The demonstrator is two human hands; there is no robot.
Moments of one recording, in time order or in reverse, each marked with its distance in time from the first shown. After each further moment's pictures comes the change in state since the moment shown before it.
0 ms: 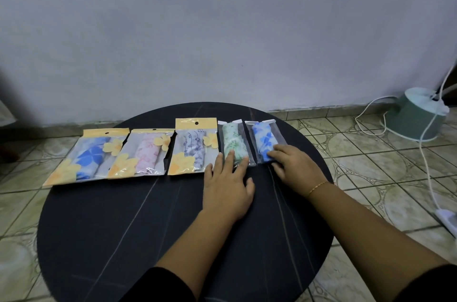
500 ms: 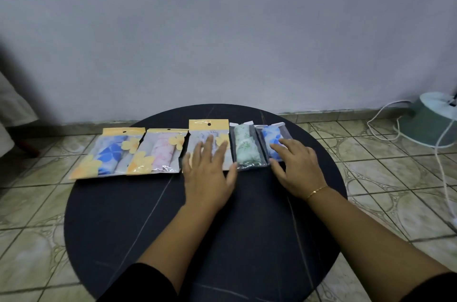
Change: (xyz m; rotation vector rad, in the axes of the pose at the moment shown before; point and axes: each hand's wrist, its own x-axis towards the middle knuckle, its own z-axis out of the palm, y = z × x) left_hand -0.003 -0.048 -0.021 -0.034 0.284 -0.097; right_hand 0.004 -0.034 -0.006 0.007 0.058 0.140
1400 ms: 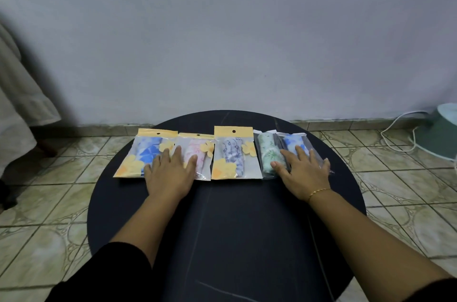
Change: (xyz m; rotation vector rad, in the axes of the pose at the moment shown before) left_hand 0.027 -0.102 -0.020 0.142 -0.203 -0.390; right_hand 0.018 -0.026 0.003 -0.114 -0.400 0.337
